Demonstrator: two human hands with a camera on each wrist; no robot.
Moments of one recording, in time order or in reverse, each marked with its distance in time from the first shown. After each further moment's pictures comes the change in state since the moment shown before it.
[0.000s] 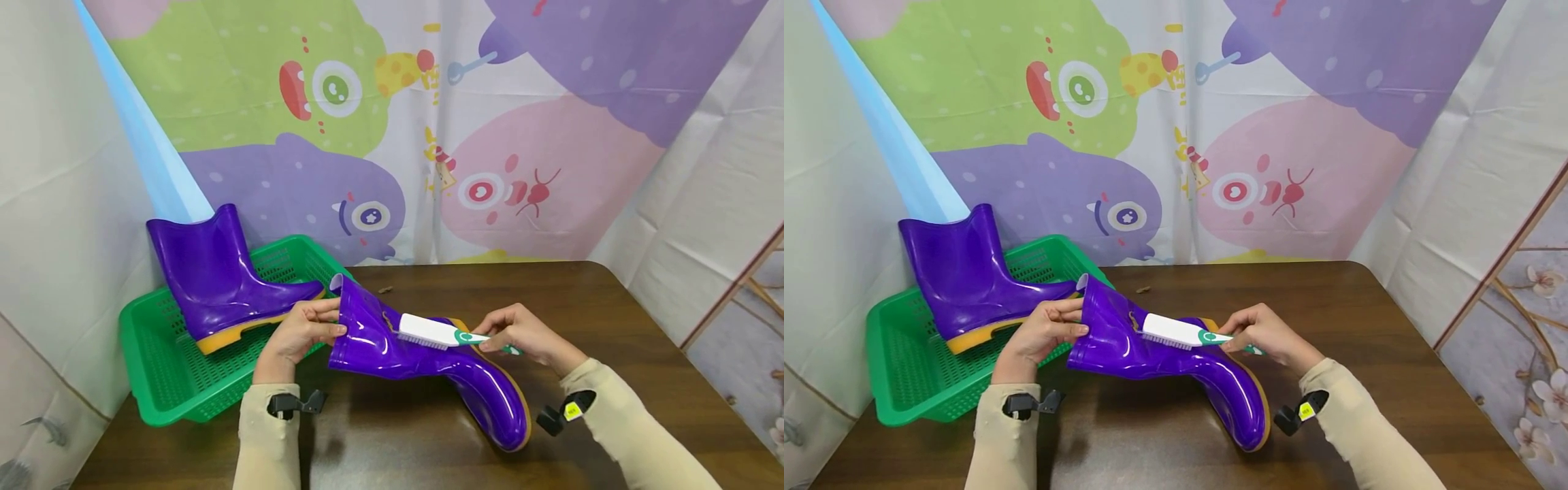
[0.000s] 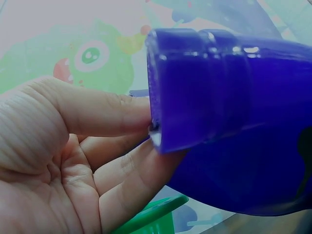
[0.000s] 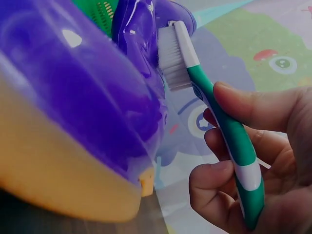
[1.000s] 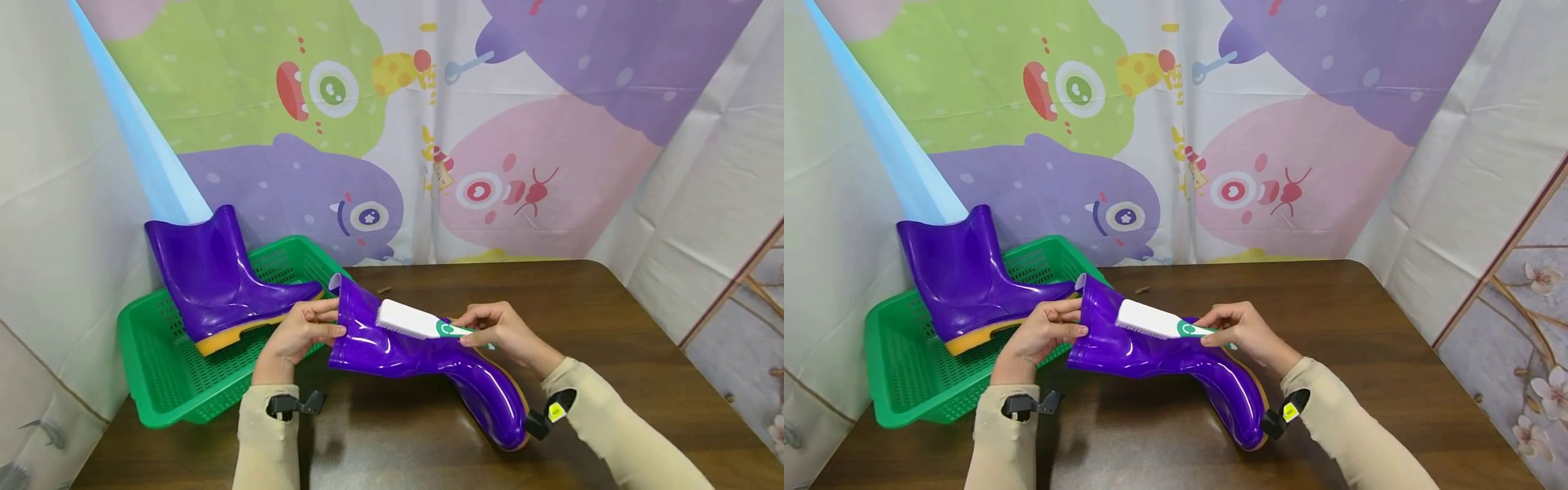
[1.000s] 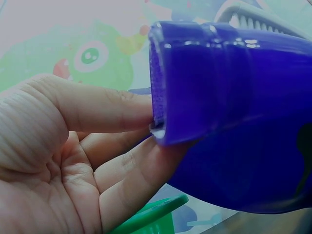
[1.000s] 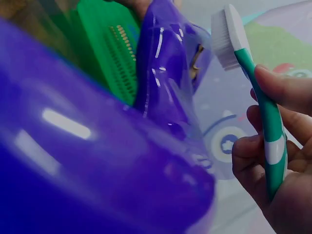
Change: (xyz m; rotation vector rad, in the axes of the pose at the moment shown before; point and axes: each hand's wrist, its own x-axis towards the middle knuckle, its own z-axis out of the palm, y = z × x) left_hand 0.001 0.001 0.003 -0.015 -0.033 0.022; right_hand 0.012 0.002 0.024 0.121 0.051 -0.285
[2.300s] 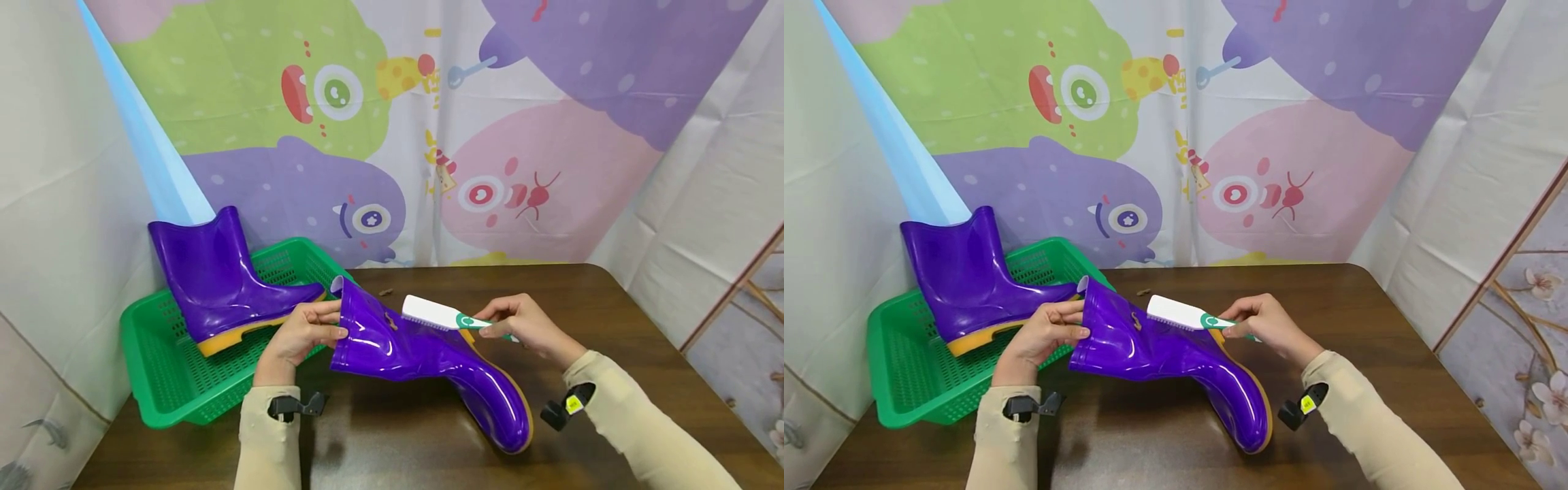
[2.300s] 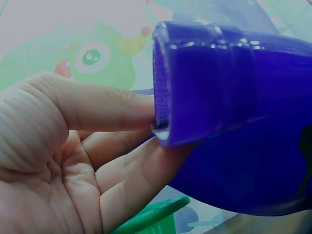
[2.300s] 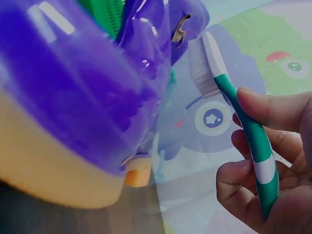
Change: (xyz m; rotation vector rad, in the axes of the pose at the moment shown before) left_hand -0.002 0.001 -0.002 0.011 0.003 0.009; right_hand -0.001 -0.015 -0.024 -0.201 0.111 0.200
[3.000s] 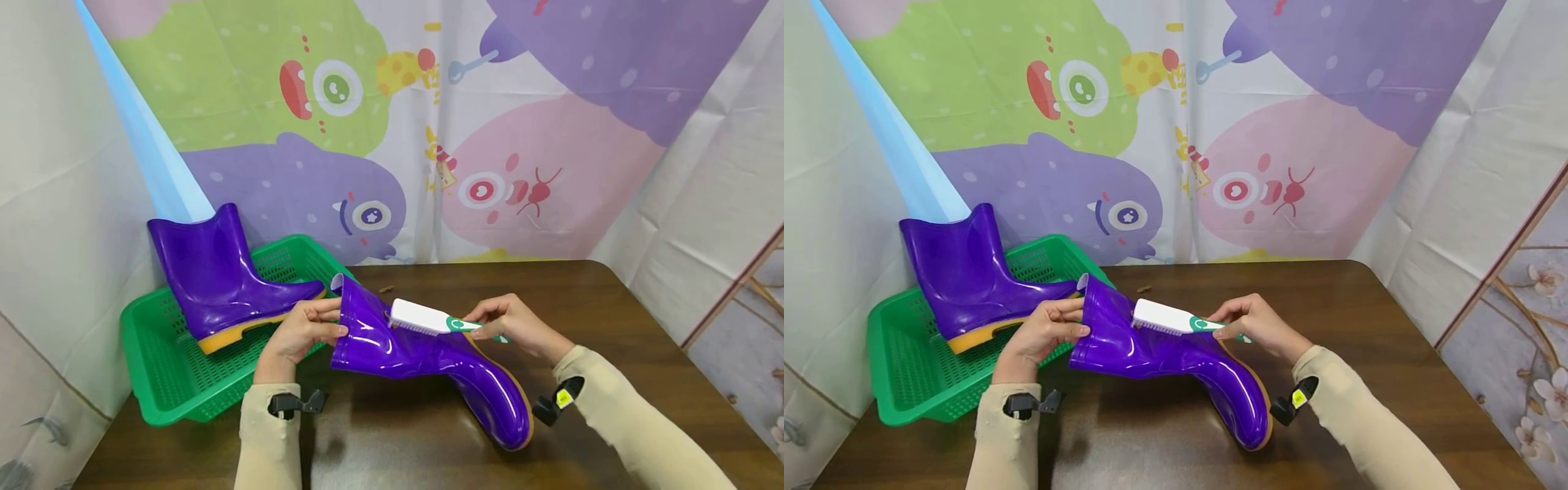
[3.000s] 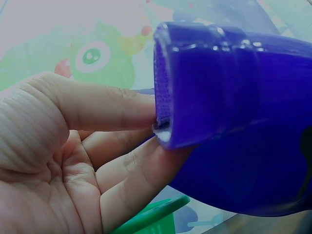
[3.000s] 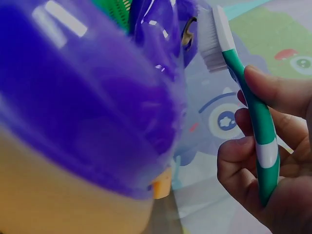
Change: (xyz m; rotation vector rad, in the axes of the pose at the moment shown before) left_hand 0.001 -0.001 0.000 -0.004 -0.005 -0.003; right_hand 0.009 0.012 0.011 0.124 -0.119 -0.030
